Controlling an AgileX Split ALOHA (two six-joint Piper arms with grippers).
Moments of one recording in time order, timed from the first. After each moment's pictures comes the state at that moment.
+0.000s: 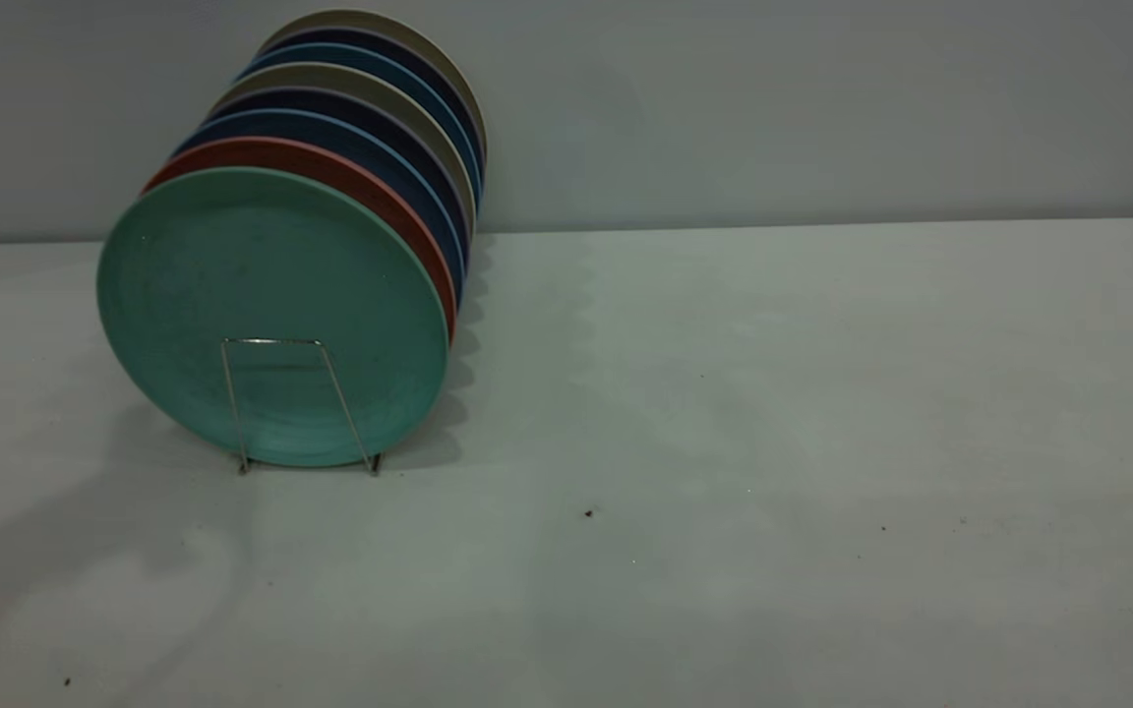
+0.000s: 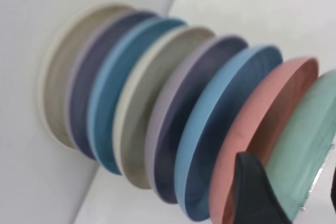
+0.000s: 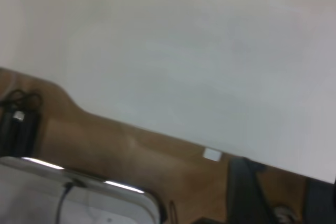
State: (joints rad) left arm 0.01 1.56 -1.28 -0.65 0.65 1.53; right arm 0.01 0.31 -0.51 0.17 1.24 -0.29
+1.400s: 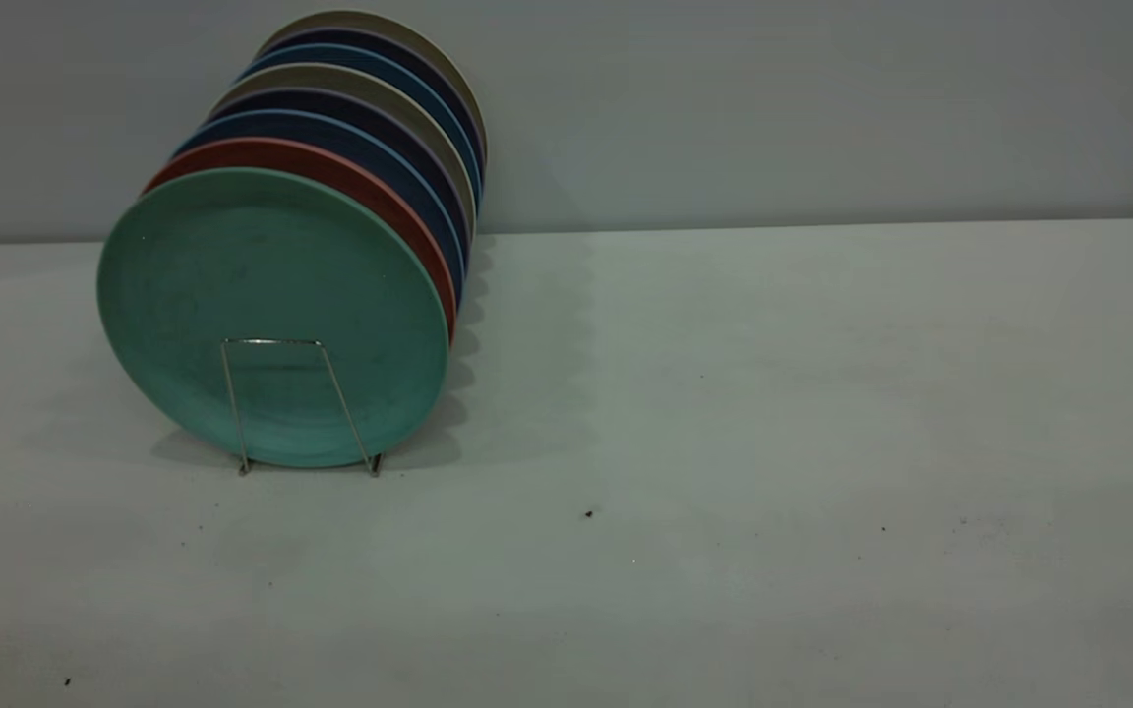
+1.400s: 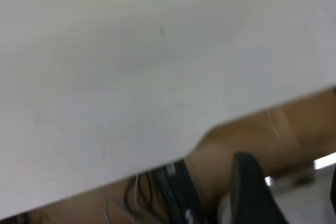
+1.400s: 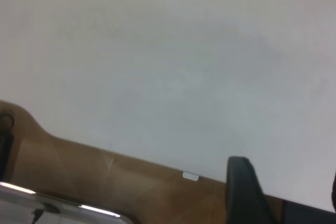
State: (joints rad) left arm 0.06 0.29 -0.49 -0.18 1.14 0.31; right arm 0.19 0.31 -0.47 0.01 1.12 -0.11
